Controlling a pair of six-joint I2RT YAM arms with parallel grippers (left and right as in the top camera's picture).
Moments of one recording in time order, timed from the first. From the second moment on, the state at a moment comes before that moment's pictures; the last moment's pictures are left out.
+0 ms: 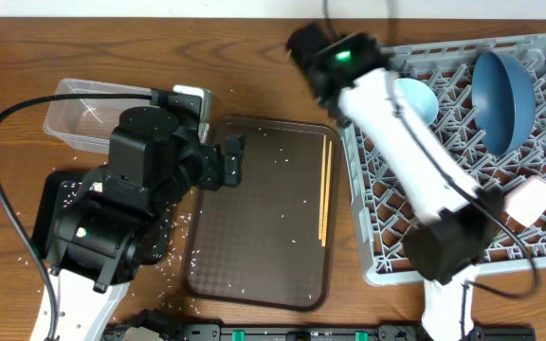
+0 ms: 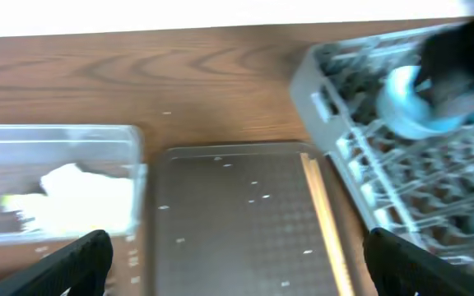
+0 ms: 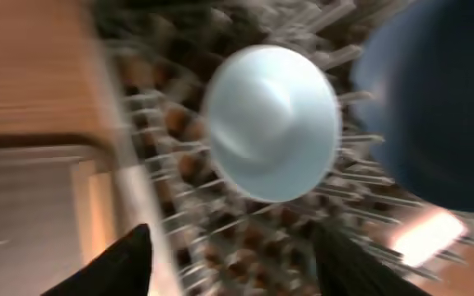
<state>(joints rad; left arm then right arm) -0.36 1.05 1.28 -0.87 0.02 -0.20 0.53 2.05 2.21 -1.54 0.57 0.59</state>
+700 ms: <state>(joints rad) -0.02 0.87 1.28 -1.01 -0.06 -0.20 0.03 1.93 1.94 -1.49 -0.03 0.54</state>
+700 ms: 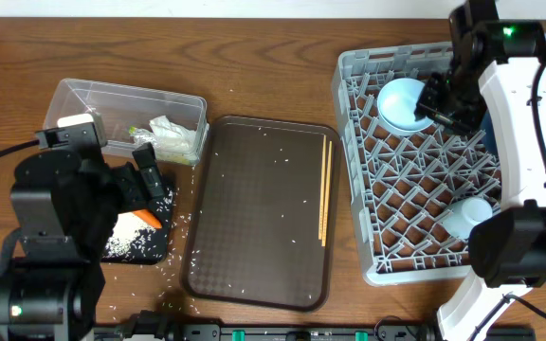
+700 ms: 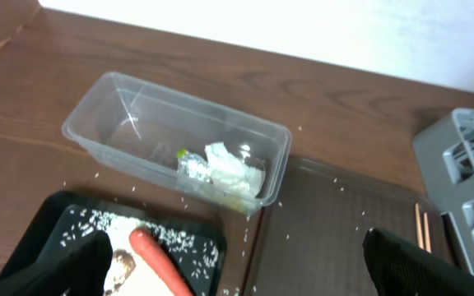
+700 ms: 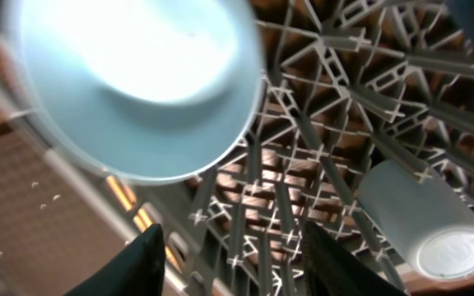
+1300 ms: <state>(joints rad) -0.02 0.91 1.28 -1.02 -0.06 -0.20 0.02 1.94 1.72 -1.25 0.02 0.69</state>
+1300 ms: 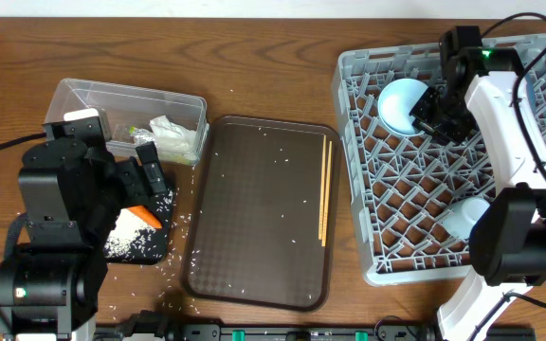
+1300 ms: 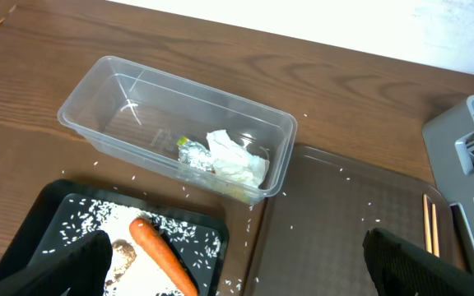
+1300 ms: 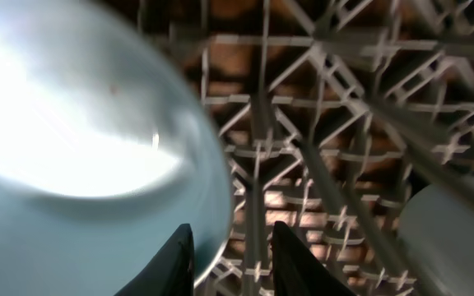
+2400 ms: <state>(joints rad) -0.02 0.91 1.28 -1.02 -0.06 -0.20 0.19 1.84 1.79 -1.32 0.52 0.65</state>
